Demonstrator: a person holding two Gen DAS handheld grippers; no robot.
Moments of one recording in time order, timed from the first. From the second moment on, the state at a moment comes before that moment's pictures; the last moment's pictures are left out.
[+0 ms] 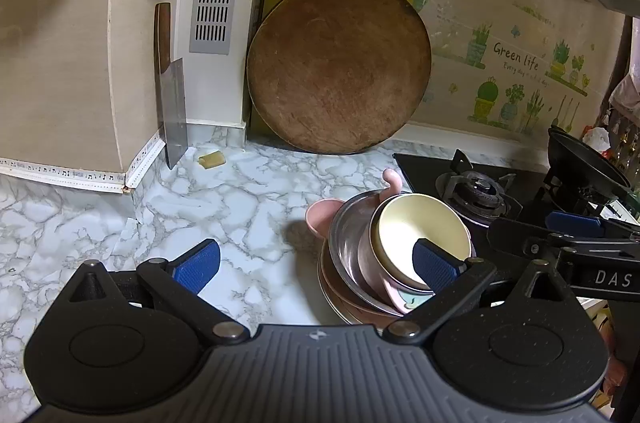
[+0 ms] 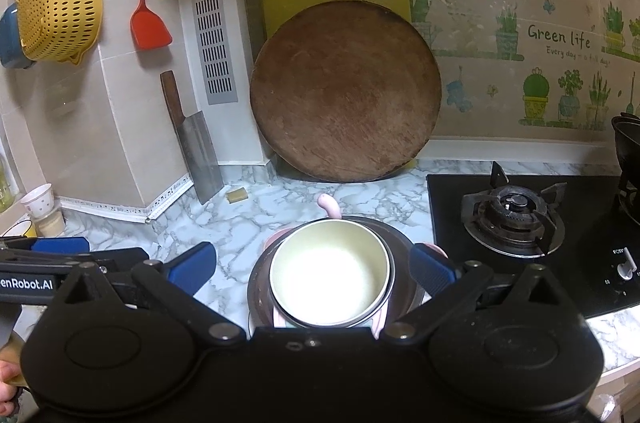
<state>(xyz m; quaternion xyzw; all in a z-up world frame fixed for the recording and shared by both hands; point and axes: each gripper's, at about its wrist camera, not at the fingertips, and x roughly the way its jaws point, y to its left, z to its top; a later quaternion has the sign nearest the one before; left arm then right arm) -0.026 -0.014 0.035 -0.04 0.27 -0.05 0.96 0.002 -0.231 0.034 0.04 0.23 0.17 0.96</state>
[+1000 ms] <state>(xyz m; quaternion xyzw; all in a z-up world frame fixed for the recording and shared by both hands) -0.021 -0.031 0.020 -0.04 0.31 -0.05 0.95 0.000 -0.236 0.028 0.04 0.24 0.17 0.96</state>
